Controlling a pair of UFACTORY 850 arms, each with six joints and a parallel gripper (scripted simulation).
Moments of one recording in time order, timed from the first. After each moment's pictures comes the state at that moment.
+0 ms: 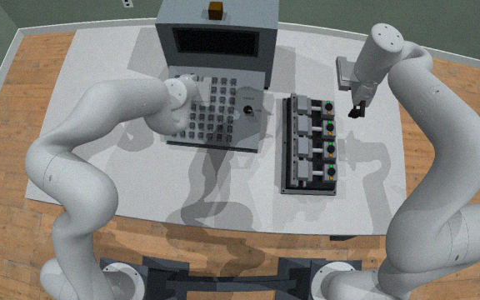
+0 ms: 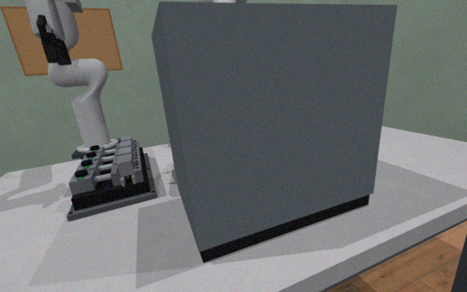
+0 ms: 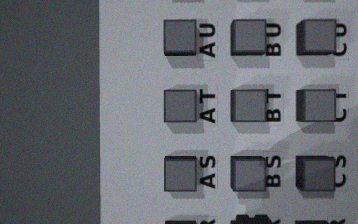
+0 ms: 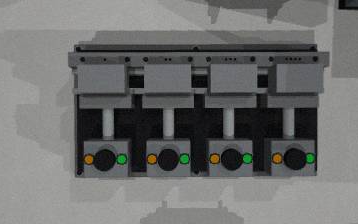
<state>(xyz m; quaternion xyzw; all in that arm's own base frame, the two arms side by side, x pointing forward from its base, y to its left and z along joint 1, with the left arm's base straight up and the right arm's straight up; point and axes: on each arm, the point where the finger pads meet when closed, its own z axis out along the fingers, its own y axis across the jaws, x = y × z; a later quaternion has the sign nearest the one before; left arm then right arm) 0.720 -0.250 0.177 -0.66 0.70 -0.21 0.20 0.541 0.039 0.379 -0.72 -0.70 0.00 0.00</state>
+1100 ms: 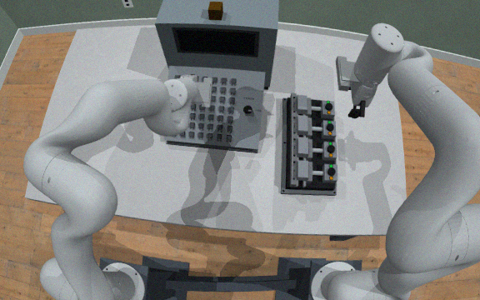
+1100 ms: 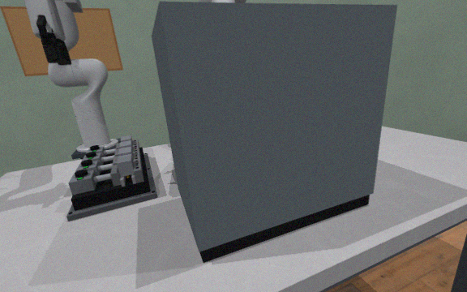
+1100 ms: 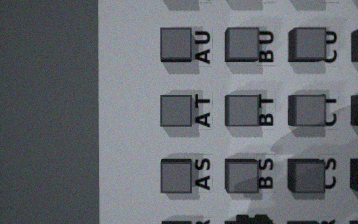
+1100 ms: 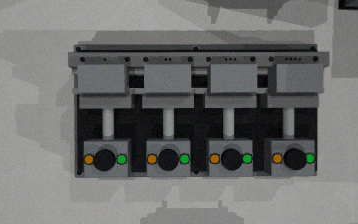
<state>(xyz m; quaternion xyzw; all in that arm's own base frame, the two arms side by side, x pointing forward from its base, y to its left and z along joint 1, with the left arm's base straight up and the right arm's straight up) 0.715 -0.252 0.181 -0.66 0.70 -0.21 0.20 0.541 0.039 0.379 -0.72 -0.70 0.00 0.00</state>
